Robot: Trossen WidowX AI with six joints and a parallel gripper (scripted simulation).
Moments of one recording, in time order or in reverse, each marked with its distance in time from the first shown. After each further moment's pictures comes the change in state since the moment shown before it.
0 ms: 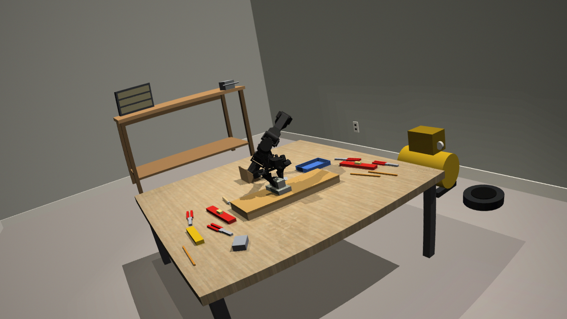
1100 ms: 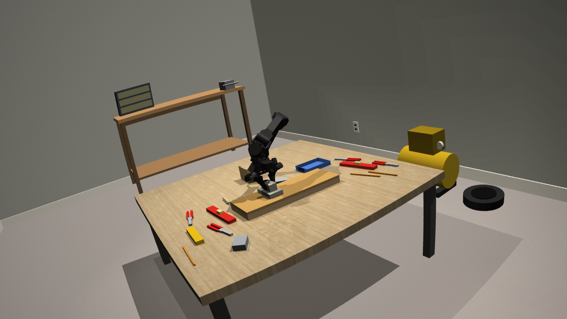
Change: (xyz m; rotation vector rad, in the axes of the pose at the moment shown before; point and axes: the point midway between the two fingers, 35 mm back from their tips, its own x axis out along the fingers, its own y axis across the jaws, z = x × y) arm -0.001 -0.047 0.000 -0.001 0.000 -0.004
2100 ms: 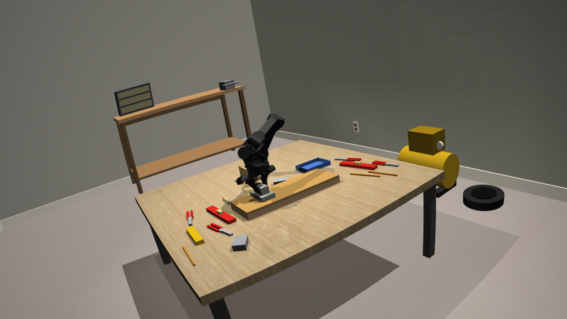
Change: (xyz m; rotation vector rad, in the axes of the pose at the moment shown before) arm -0.001 -0.042 0.000 0.000 0.000 -0.003
